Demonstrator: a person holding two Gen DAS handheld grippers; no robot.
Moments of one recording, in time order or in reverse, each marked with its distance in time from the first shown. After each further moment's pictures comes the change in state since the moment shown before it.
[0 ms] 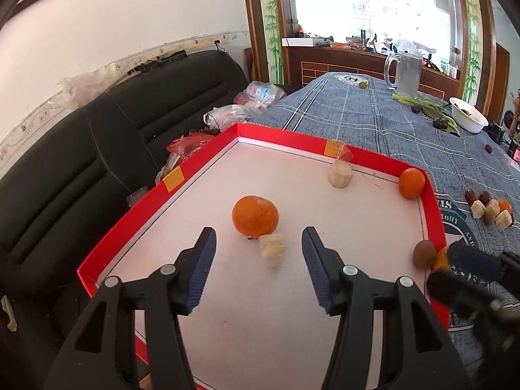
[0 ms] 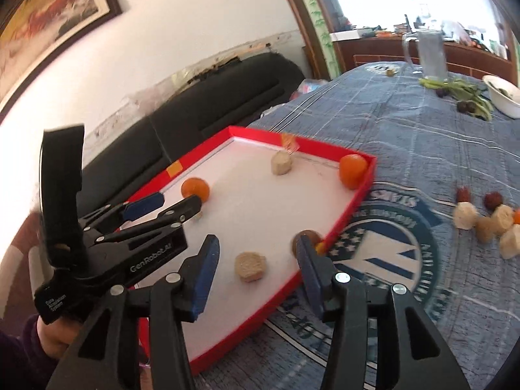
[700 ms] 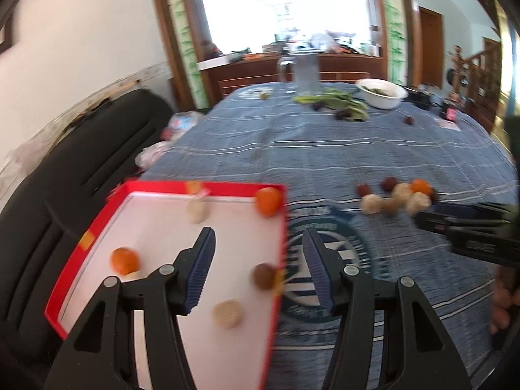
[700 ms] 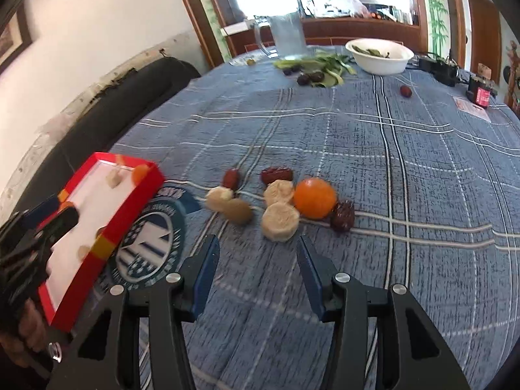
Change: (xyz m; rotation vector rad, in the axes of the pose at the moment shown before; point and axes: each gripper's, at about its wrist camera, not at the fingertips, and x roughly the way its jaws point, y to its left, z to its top) left arm -0.046 -0.124 0.017 0.257 -0.061 -0.216; right arm -0.053 -0.143 0.001 0.178 0.073 -0.372
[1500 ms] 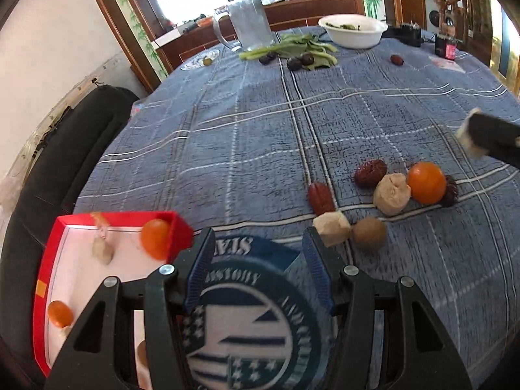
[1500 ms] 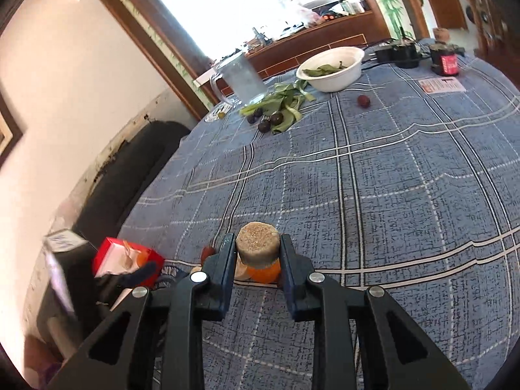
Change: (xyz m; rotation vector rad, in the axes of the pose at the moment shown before) left arm 0.104 -0.091 0.032 0.162 0.194 0.021; right arm -0.033 -0.072 0.025 0.291 -0.157 0.157
